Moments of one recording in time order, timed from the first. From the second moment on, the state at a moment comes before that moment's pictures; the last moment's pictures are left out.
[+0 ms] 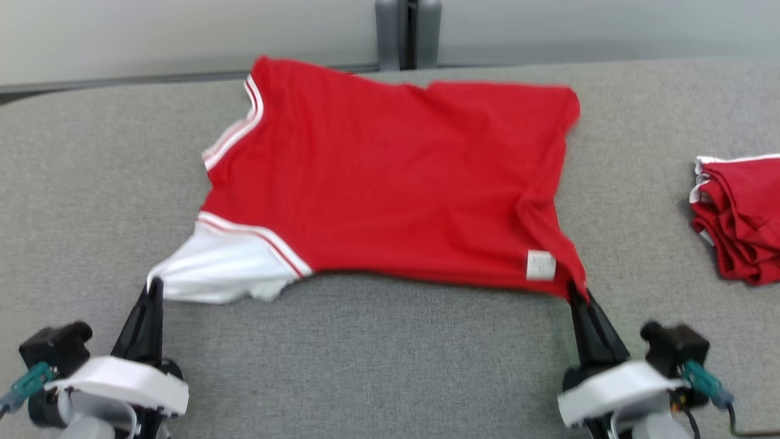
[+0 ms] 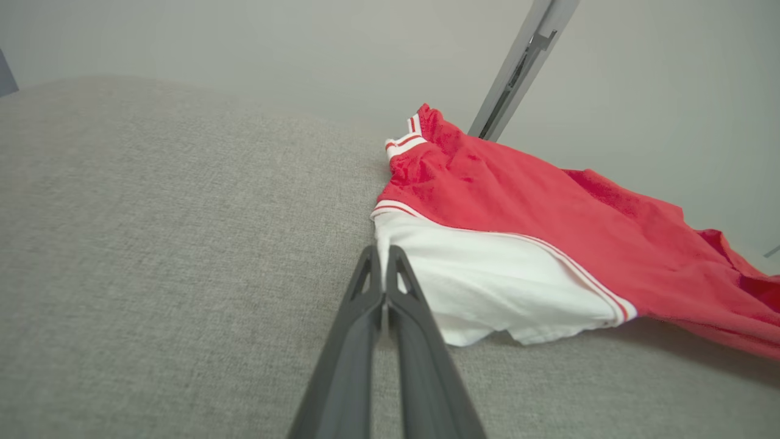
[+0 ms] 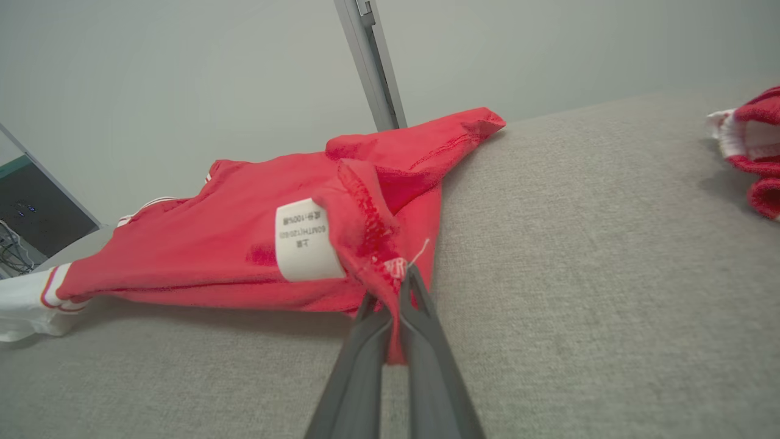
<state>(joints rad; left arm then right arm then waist) -0.22 0.29 -0.17 0.48 -0.68 -0.11 -0.26 -0.22 -0.05 0.20 0.44 0.34 0.13 -0.26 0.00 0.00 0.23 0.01</state>
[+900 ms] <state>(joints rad) 0.23 0.44 -0.19 -0.30 -0.71 0.15 0.20 0.27 -0.05 0.04 -0.08 0.33 0.13 0.31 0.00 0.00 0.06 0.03</state>
